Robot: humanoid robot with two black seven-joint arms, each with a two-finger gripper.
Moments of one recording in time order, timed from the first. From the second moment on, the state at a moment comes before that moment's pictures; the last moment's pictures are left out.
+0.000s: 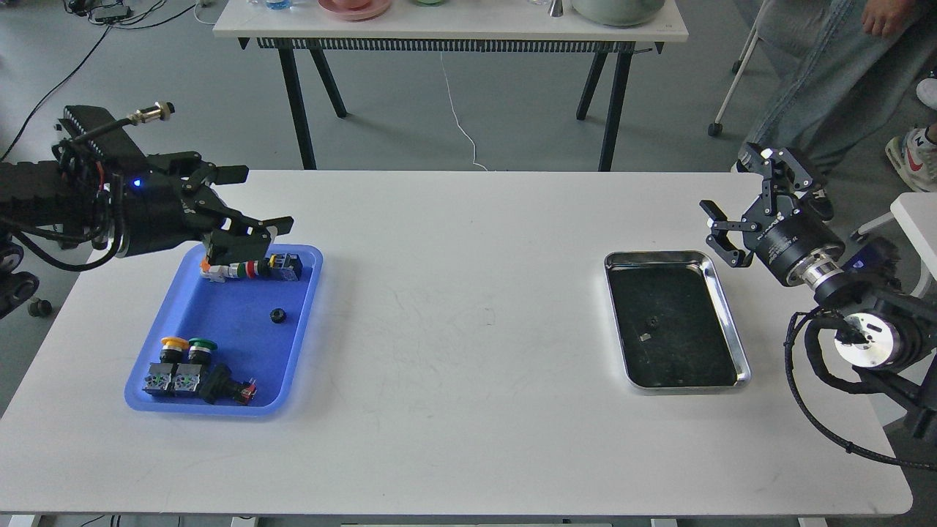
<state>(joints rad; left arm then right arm) -0.84 0.94 -0.51 -1.38 2.17 -0.25 -0.49 0.71 -0.62 0.30 0.89 0.11 0.32 0.49</state>
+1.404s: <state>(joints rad) -0.96 0.64 -0.08 -0.92 2.18 -0.24 -0.49 0.69 -0.66 0.31 0.90 0.11 0.32 0.49</state>
